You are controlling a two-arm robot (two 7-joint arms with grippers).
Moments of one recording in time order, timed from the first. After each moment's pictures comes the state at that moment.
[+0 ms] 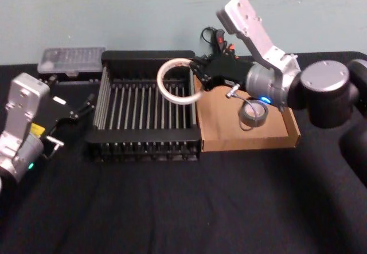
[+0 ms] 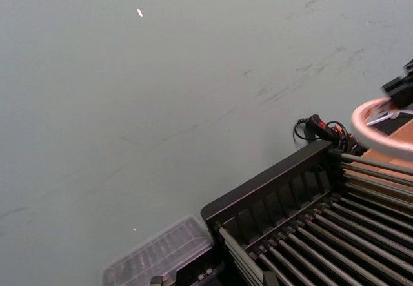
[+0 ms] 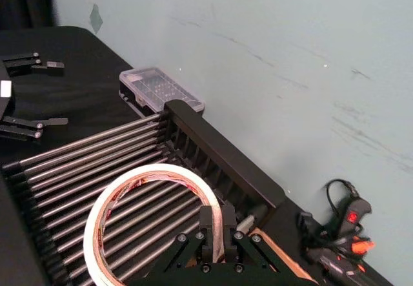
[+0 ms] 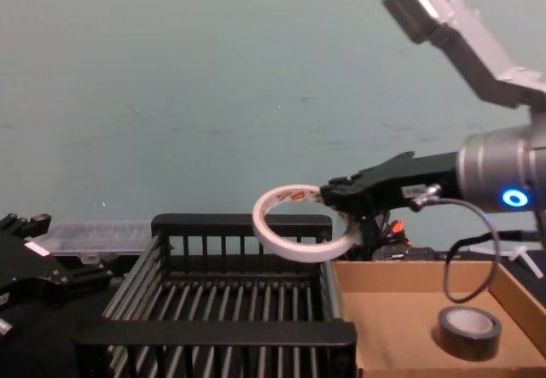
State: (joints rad) left arm -0.20 0.60 0.45 -1.41 -0.25 -0.12 0.03; right arm 0.55 0.31 -0.52 -1.37 0.14 0.36 0.44
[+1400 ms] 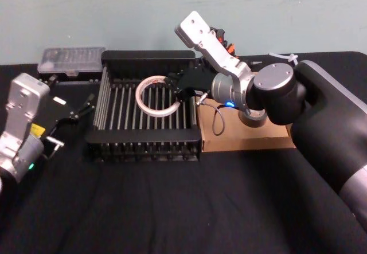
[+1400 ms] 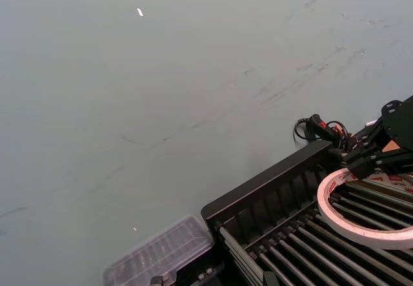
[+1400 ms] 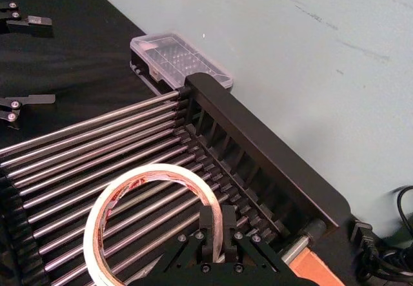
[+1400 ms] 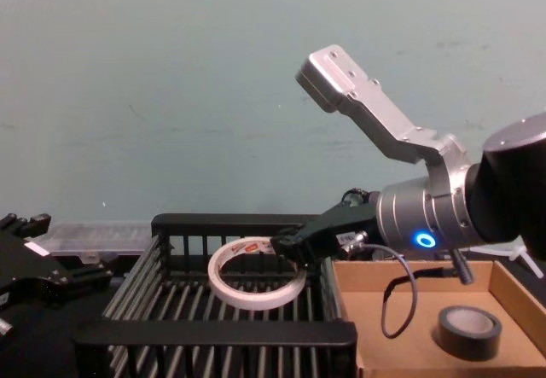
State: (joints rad) left arm -0.20 0.60 0.45 -1.41 -0.25 -0.12 0.03; right arm 0.69 0.15 -0.58 -1.02 0.06 0.29 0.47
